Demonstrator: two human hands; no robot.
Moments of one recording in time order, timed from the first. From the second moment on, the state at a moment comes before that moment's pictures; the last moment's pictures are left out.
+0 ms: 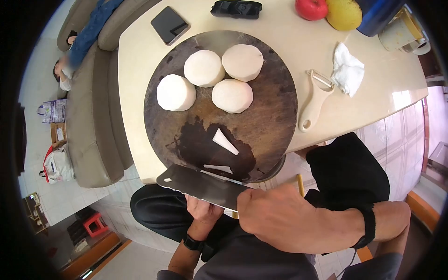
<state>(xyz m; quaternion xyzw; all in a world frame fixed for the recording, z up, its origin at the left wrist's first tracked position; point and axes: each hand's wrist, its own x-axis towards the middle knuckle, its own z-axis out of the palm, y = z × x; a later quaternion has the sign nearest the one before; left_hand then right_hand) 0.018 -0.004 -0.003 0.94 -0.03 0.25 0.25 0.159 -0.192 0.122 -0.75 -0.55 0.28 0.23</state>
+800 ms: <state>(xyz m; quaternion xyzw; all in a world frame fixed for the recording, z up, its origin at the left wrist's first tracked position) 0.023 -0.010 -0.001 0.92 -0.02 0.28 0.25 0.137 -0.208 0.122 -0.80 -0.51 0.24 0.20</state>
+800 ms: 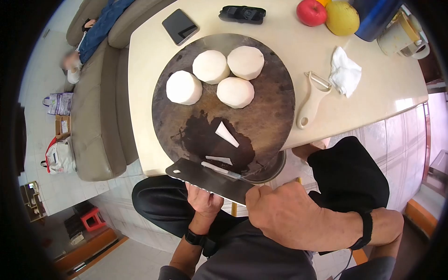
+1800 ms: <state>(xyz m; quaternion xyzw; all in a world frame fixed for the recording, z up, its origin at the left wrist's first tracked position) 0.036 -0.017 0.003 0.89 -0.02 0.34 0.31 0.161 -0.185 0.099 -0.82 -0.44 0.22 0.28</state>
